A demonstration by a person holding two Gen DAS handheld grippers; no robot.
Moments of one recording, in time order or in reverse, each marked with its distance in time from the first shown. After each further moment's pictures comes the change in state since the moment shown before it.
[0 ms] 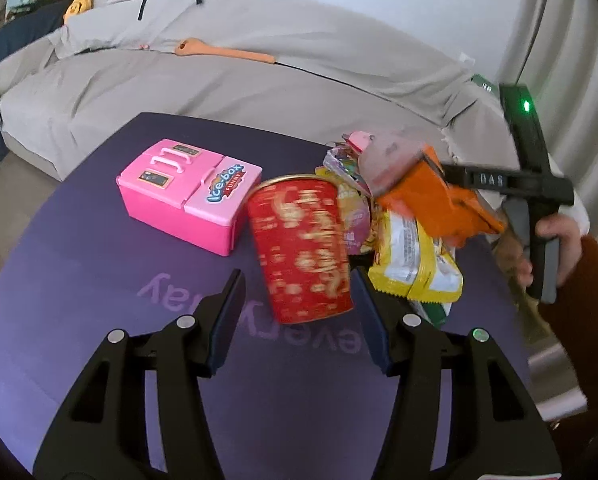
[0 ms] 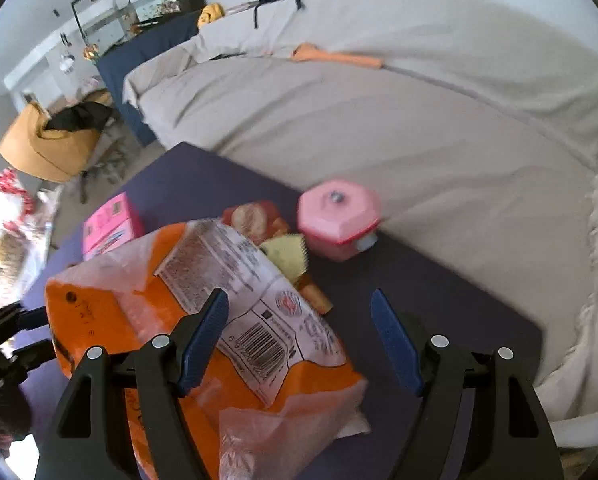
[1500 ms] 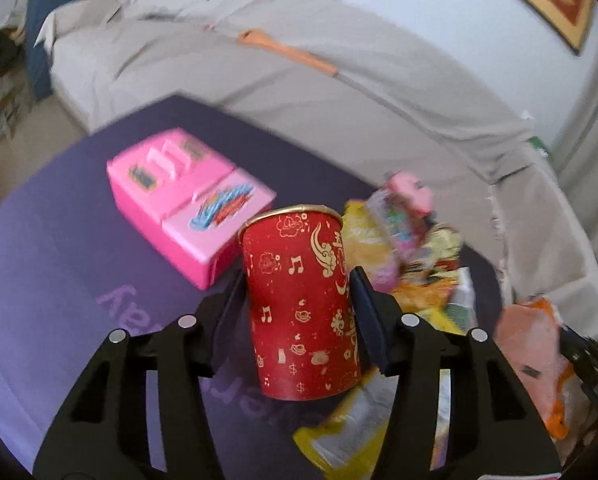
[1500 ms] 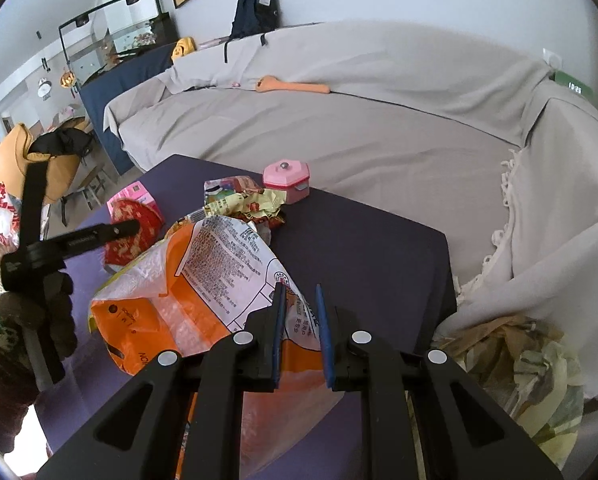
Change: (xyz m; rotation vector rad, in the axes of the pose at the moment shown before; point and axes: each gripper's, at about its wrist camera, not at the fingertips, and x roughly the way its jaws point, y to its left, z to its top) left arm 0.037 -0.011 0.032 -0.233 -0.055 0.113; right arm -0.135 -0.001 -0.102 0.052 -0.135 -0.157
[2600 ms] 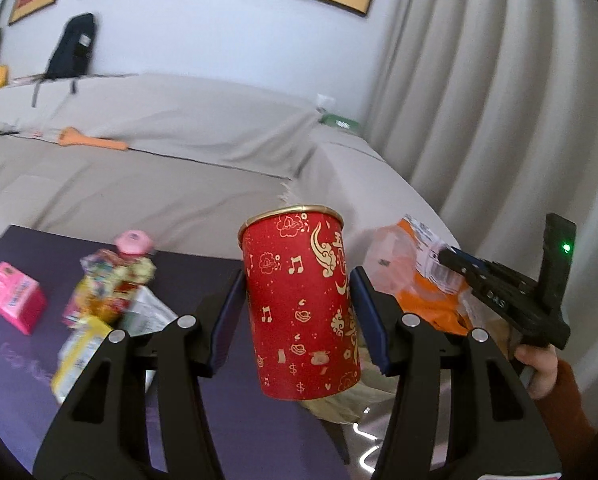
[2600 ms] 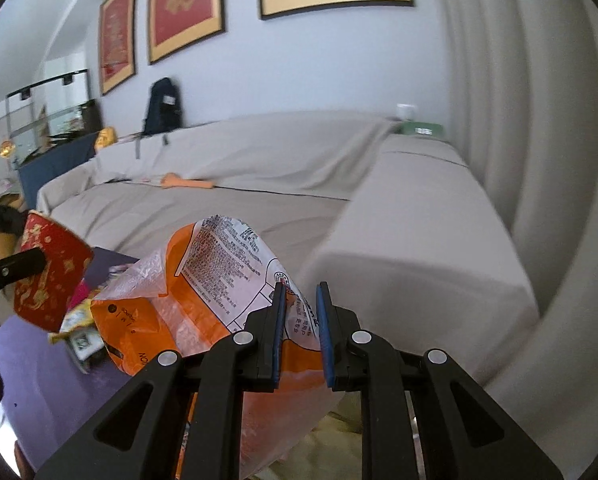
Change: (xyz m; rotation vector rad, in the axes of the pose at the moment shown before) left arm -0.133 -0.244 -0.050 0.399 -0.111 -0.443; right arm -0.192 -0.135 -0.056 0.147 -0.312 -0.315
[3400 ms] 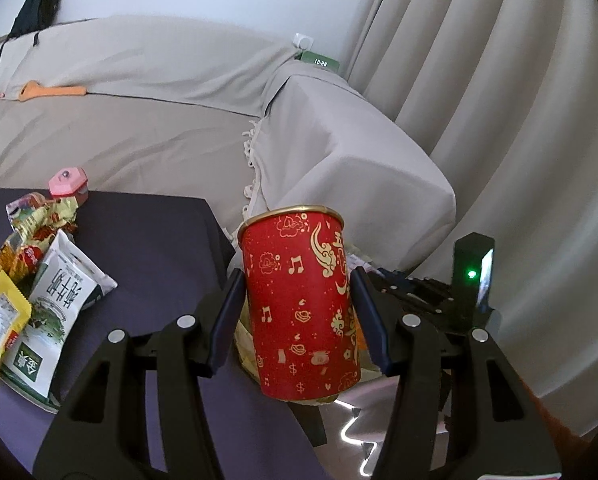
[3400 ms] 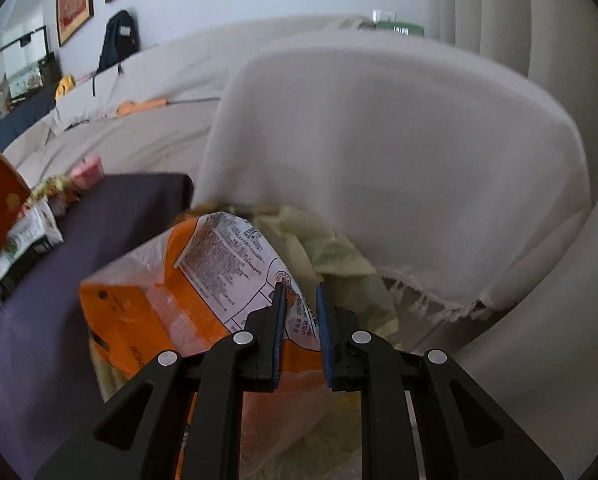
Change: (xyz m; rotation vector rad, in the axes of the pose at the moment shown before) left arm 0.082 -0.017 -0.041 -0.025 0.177 -0.094; right arm 0.112 -0.035 -0.103 0.033 0.263 -0.091
